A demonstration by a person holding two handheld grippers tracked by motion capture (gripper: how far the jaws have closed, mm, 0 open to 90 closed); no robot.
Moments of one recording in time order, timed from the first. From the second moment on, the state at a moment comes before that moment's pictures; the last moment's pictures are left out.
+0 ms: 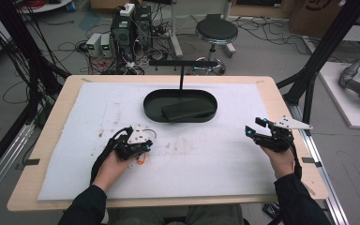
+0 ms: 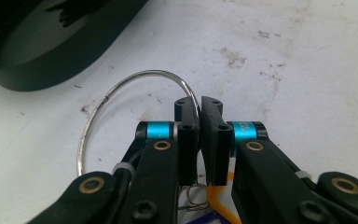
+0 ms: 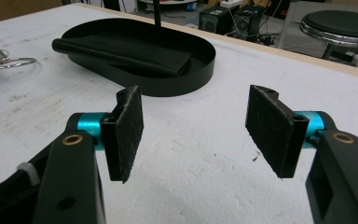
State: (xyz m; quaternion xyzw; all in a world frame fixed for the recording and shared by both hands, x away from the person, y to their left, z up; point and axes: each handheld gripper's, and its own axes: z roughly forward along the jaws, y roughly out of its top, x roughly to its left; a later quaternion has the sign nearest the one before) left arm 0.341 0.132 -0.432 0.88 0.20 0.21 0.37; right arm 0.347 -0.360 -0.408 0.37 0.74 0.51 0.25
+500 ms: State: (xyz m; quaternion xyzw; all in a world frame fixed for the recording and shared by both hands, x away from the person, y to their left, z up) left arm 0.336 0.151 -0.405 0.84 0.22 0.22 0.44; right arm 0.347 -0.360 -0.408 0.37 0.74 0.51 0.25
